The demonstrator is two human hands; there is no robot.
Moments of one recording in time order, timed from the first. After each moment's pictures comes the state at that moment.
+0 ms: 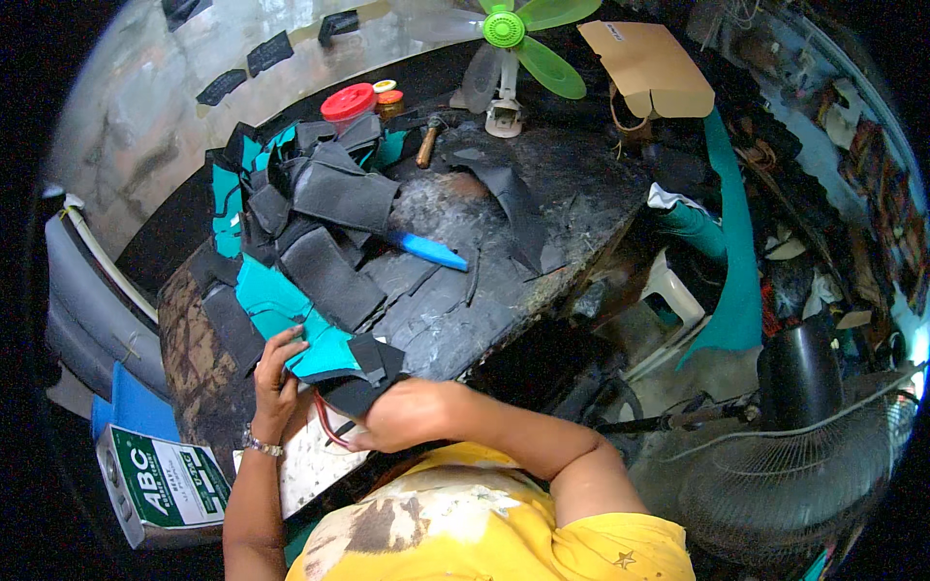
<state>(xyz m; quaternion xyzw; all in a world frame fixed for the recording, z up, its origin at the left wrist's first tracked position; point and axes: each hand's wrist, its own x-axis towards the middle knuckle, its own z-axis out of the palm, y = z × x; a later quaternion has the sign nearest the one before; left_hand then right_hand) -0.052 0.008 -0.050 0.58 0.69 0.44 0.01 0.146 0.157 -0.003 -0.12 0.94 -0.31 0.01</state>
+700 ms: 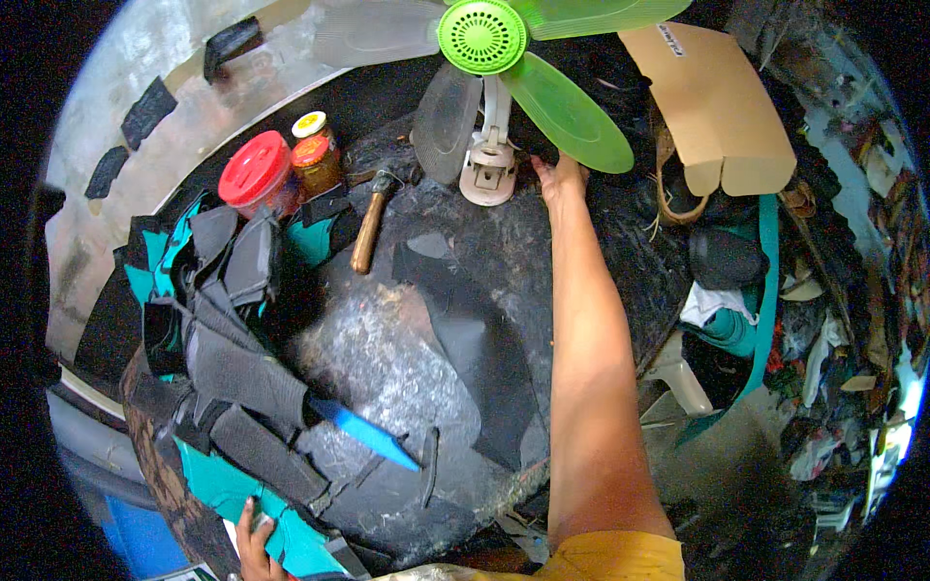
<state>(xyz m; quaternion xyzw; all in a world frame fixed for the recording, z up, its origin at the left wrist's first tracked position) -0.052 0.007 -0.047 0.53 0.80 0.18 0.21 0.066 0.762 -0.087 0.31 0.25 -0.71 -0.58</state>
